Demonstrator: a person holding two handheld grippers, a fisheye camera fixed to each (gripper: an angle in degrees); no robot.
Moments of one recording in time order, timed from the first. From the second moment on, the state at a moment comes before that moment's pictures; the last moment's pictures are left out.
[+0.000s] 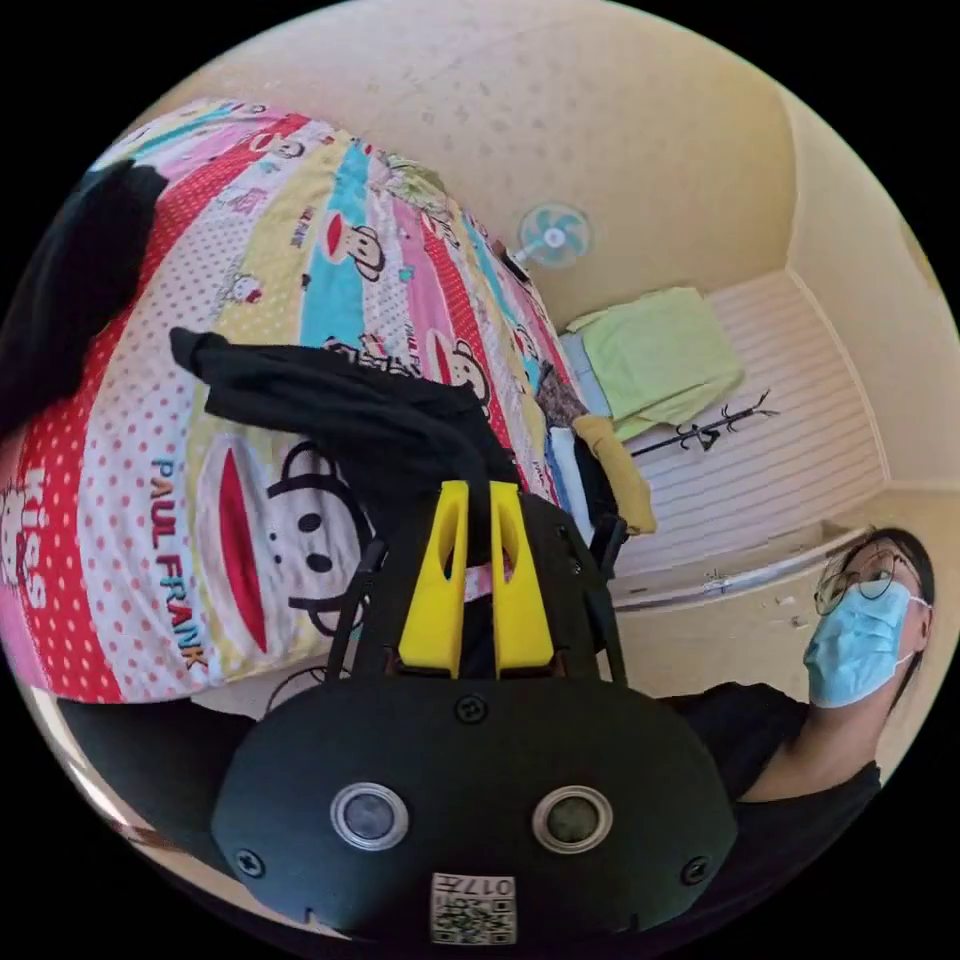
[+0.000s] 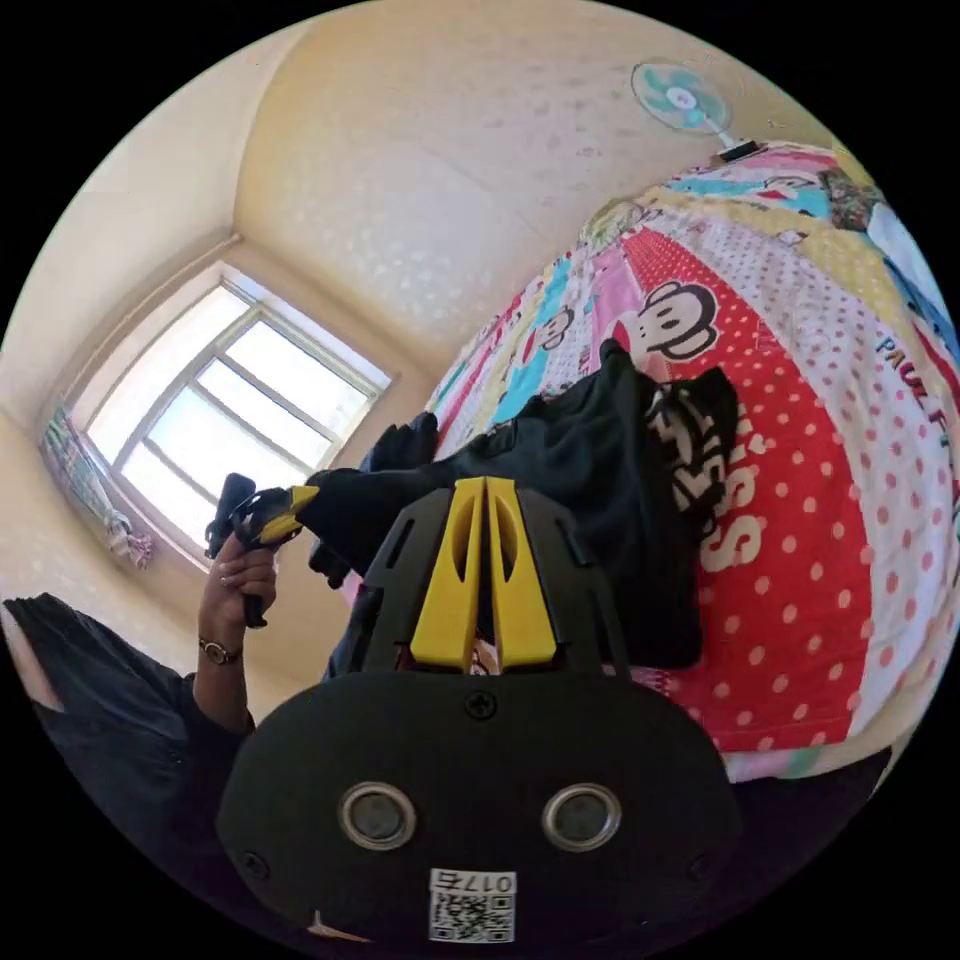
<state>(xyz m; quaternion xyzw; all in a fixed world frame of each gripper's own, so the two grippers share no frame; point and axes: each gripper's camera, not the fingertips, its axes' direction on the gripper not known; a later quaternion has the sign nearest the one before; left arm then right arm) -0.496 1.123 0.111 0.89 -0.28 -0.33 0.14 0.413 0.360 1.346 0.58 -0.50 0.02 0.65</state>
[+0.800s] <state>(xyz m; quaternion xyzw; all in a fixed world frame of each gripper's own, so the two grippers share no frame) -0.678 1.090 0.017 0.86 -0.17 -0.45 0.18 0.512 0.488 1.457 0.64 -0.57 0.22 0.47</state>
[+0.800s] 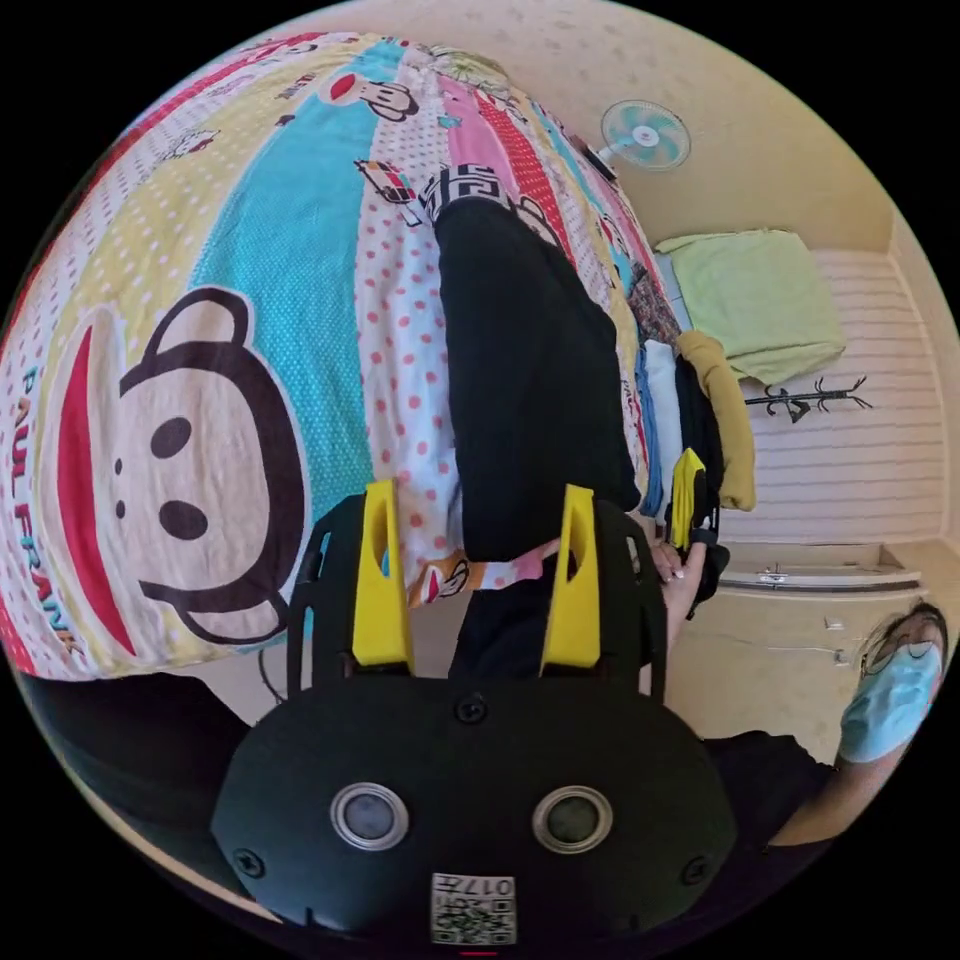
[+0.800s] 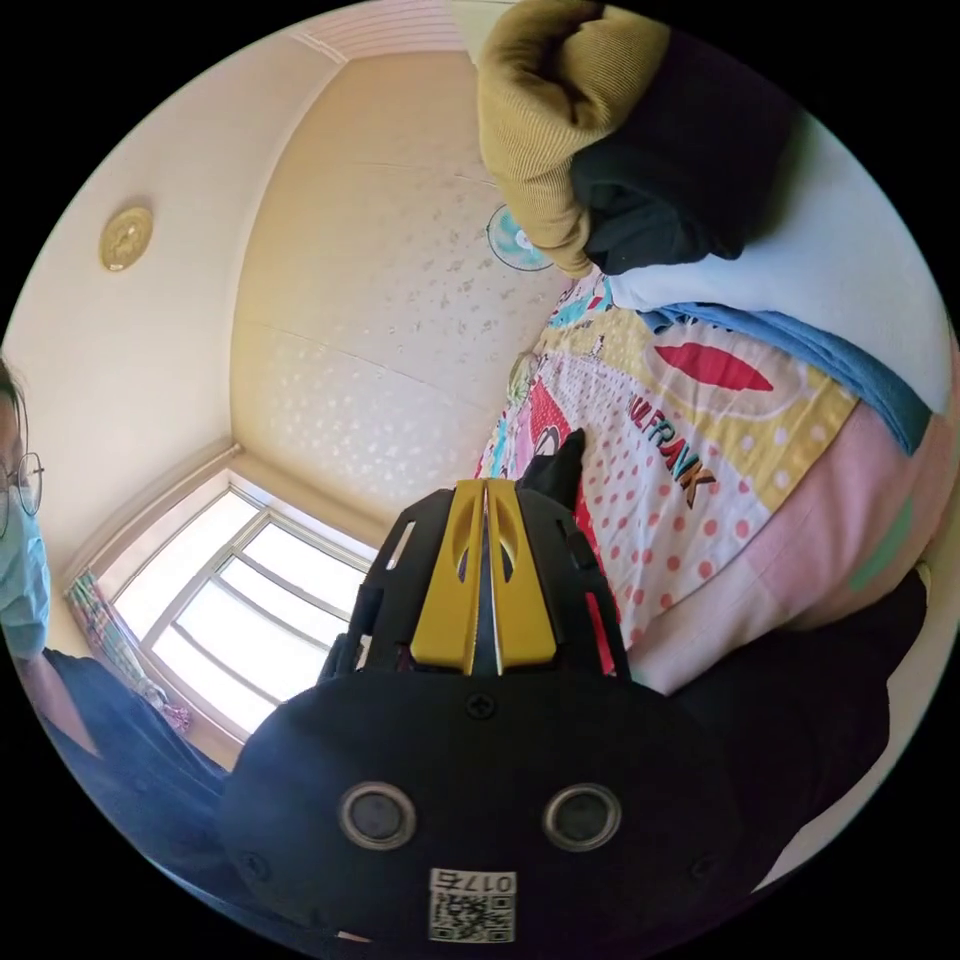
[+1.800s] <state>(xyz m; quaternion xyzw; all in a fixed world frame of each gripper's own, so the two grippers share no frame) -0.479 1.068 -0.046 0.90 -0.35 -0.13 0.22 0.387 0.529 1.224 0.64 -0.13 -0.02 0.76</state>
